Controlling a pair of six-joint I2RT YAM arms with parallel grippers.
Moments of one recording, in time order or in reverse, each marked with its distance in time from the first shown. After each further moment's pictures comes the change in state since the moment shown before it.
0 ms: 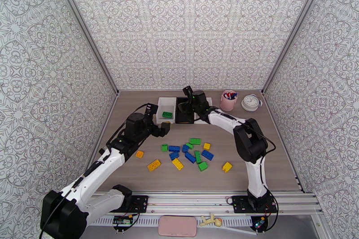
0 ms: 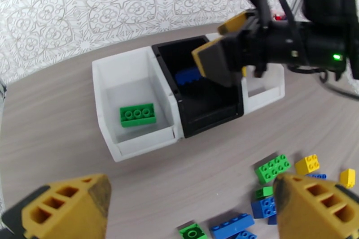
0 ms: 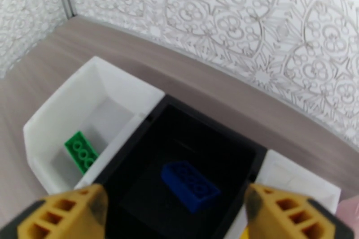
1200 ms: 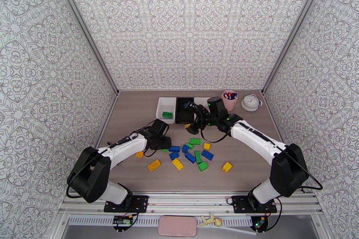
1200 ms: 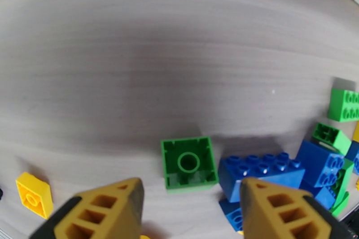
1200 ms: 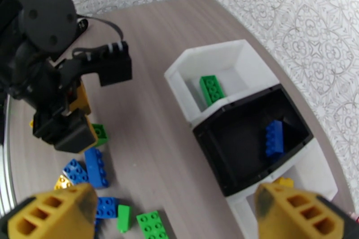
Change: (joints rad) left arm -0.113 0.426 0.093 -0.404 -0.082 -0.447; right arm 0.000 -0.457 -0.293 -0.344 -0.414 -0.373
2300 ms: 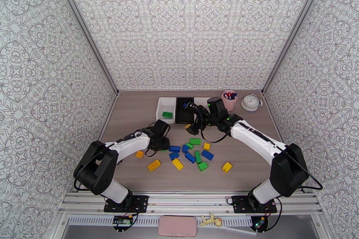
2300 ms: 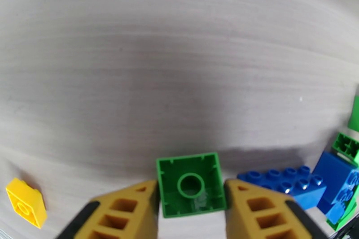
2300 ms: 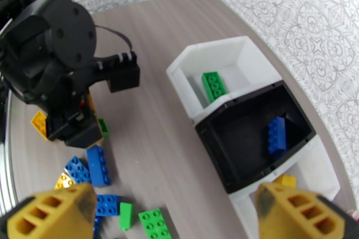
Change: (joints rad) left arm 0.008 0.074 0.000 0.026 0.003 -0.019; right arm 0.000 0.000 0.000 -0.011 0.000 0.000
